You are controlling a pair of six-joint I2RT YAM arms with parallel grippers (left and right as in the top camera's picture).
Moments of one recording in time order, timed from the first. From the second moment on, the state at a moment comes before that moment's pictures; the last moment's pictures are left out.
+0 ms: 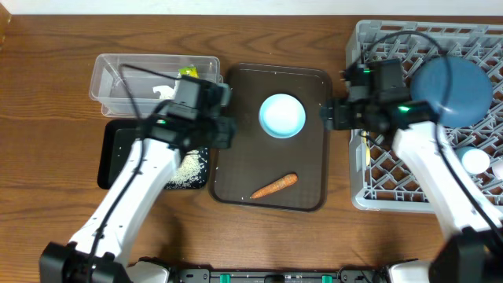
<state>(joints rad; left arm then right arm) -0.28 1.44 1.11 -0.74 0.22 -0.20 0.23 1.58 1.19 -0.62 -0.25 0.17</state>
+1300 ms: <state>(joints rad) -0.15 1.43 1.11 -0.81 0.22 -0.20 0.36 1.86 1.19 -0.38 -0.07 0.37</state>
